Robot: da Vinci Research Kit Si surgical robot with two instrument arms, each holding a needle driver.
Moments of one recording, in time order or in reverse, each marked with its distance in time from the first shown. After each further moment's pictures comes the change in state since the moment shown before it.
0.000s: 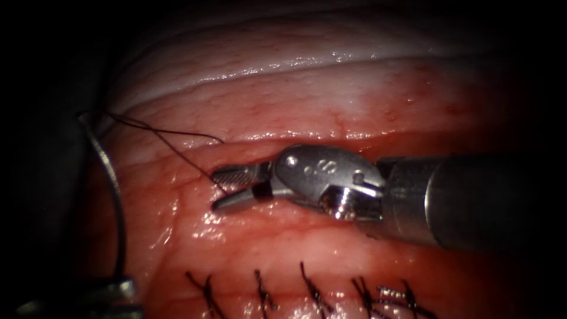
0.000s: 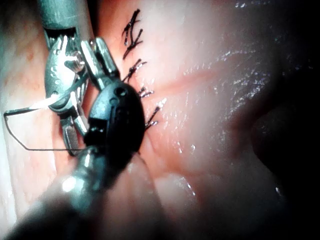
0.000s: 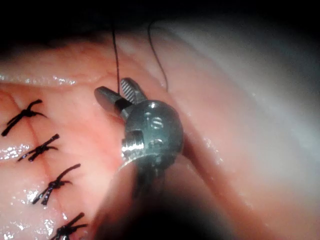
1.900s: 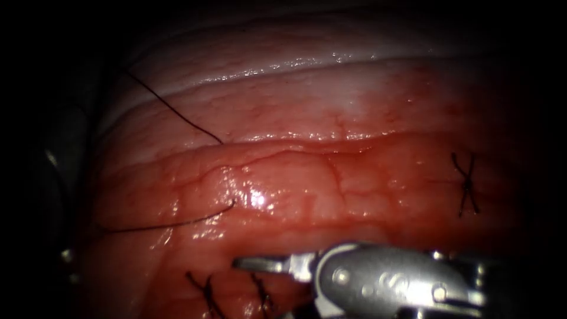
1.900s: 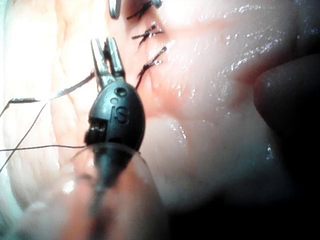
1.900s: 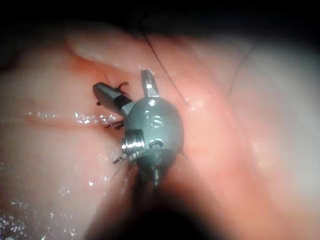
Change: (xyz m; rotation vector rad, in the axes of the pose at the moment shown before) right arm 0.004 -0.011 -0.007 -0.002 0.000 -0.281; left arm -0.007 -0.003 -0.007 0.097 -0.154 -0.088
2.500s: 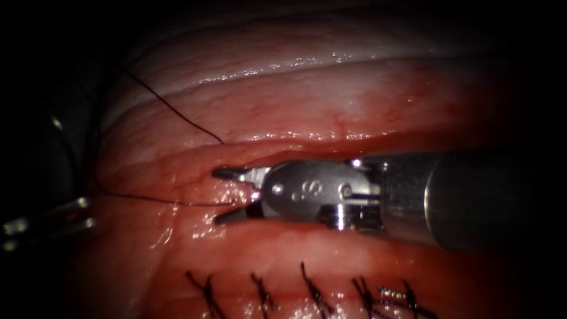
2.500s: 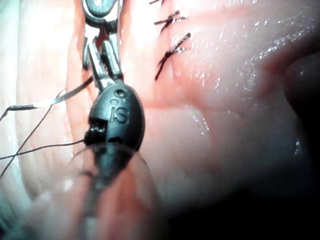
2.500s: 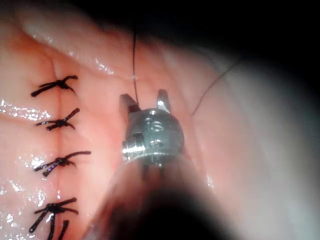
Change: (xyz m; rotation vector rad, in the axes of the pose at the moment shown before) right arm -0.006 0.007 0.008 -0.066 -0.203 -0.130; left arm -0.004 -0.001 0.001 0.041 -0.027 0.007
